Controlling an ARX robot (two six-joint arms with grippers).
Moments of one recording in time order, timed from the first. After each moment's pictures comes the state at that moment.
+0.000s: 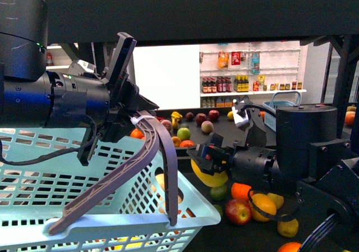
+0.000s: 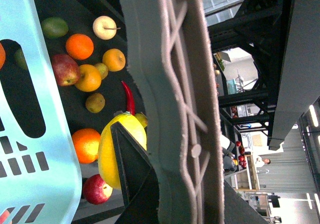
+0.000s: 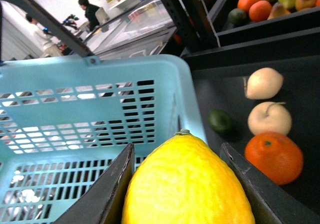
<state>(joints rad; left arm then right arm) -0.27 1.77 1.14 0.40 0.47 -1.01 0.25 2.17 1.14 0.97 -0.40 0.50</state>
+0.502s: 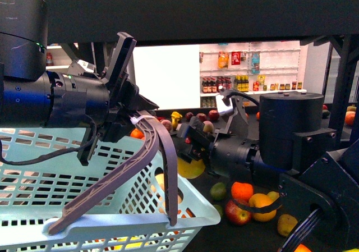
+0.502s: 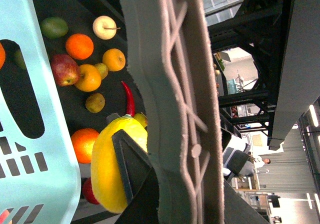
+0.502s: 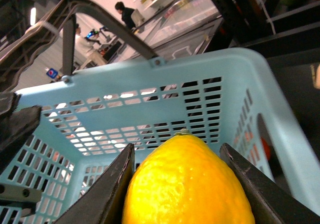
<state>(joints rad) -0.27 1.77 1.14 0.40 0.47 -1.01 0.33 2.13 1.15 0.99 -0.44 0.67</state>
